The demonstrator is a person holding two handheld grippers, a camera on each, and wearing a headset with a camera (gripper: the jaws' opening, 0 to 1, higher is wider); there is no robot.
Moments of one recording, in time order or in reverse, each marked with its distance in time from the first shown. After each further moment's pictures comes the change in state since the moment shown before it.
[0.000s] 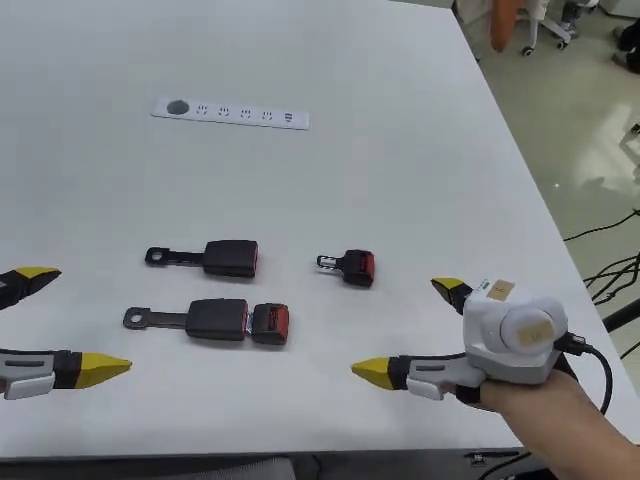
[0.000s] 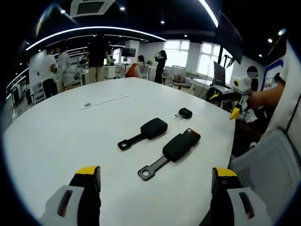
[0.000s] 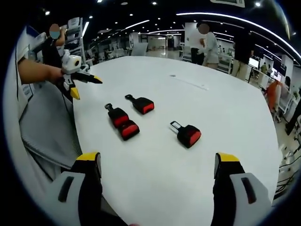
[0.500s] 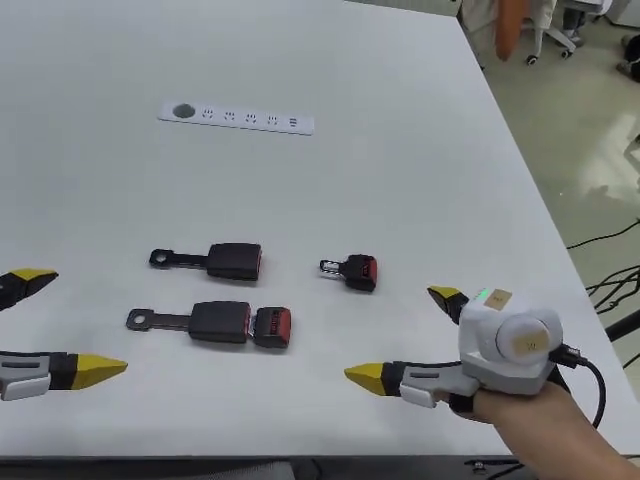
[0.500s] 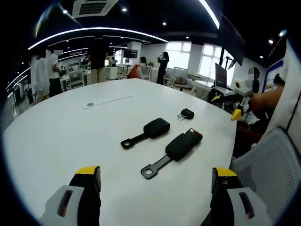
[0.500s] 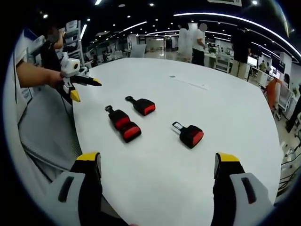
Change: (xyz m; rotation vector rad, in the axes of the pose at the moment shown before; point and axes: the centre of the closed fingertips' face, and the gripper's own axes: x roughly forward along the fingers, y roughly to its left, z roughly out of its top) left arm -0.003 0.001 0.001 -0.009 -0.016 0.014; right arm 0.003 0.005 0.000 0.015 -0.004 -0.008
